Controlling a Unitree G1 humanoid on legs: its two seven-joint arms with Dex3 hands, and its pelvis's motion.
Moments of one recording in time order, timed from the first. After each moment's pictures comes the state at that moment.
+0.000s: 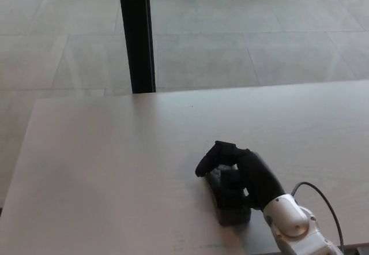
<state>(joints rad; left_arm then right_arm) 0.08 0.47 0.58 0.83 -0.30 -0.02 -0.04 -0.48 -0.11 0.23 0.64 -0.13 -0.15 0.02</state>
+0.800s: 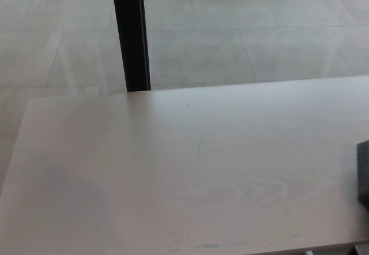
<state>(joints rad) 0.08 0.48 0.60 0.91 -0.30 -0.03 -0.06 -0.45 -0.47 -0.24 0.82 -0.02 -0.05 0.04</state>
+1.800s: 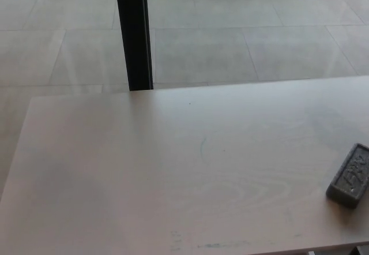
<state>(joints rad) 0.11 0.48 0.61 0.86 -0.32 -0.03 -0.06 -0.55 -0.67 -0.32 0.50 0.09 0.08 0.17</state>
